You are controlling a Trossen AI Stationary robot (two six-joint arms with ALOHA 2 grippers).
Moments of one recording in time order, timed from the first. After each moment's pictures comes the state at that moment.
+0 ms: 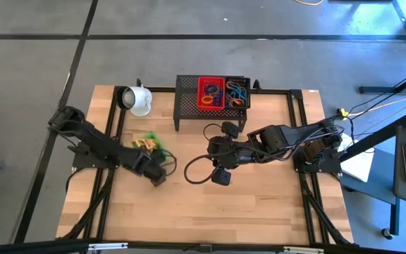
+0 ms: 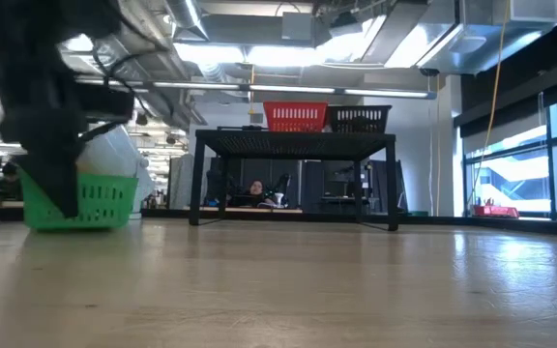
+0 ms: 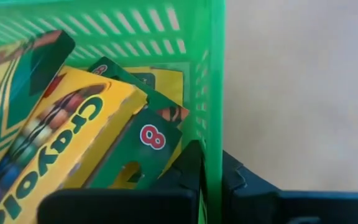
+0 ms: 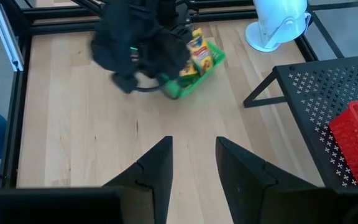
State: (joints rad) left arm -0.40 1.44 0.70 -0.70 -0.34 -1.02; right arm 0.35 1.84 2.11 -1.15 0.41 0.35
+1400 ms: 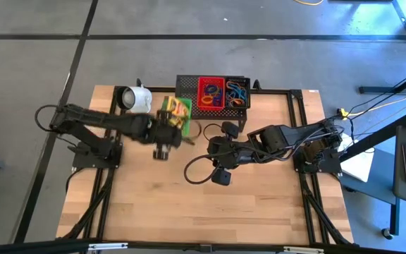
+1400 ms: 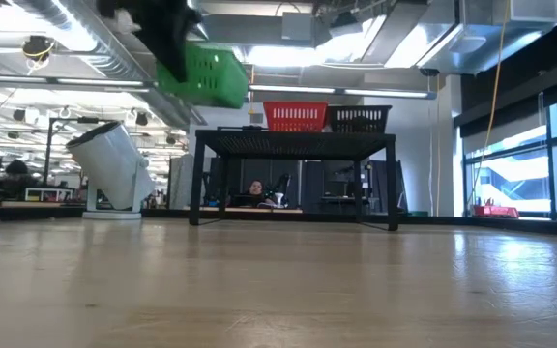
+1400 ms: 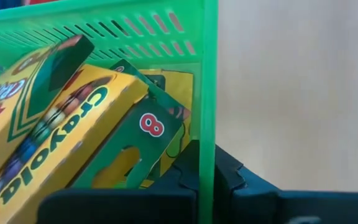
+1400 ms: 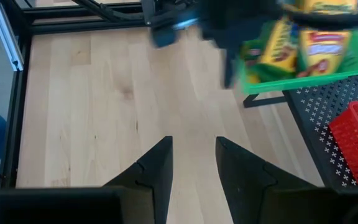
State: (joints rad) left arm -0.11 1.44 1.36 -1.18 -0.46 0.05; right arm 0.35 1.84 2.11 -1.15 0.41 0.35
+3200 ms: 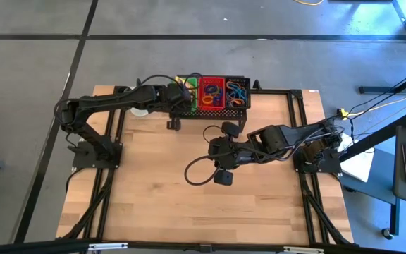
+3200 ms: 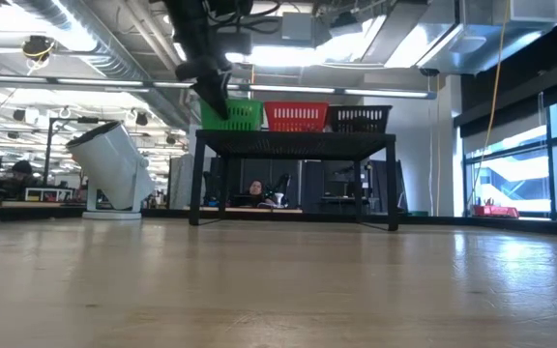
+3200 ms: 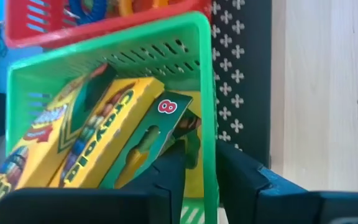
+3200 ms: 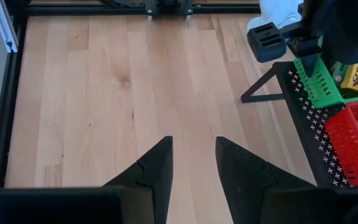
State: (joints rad) left arm 0.34 1.54 1.36 -0.87 -0.29 0.45; right arm 0.35 1.84 2.11 -1.18 0.40 0.31
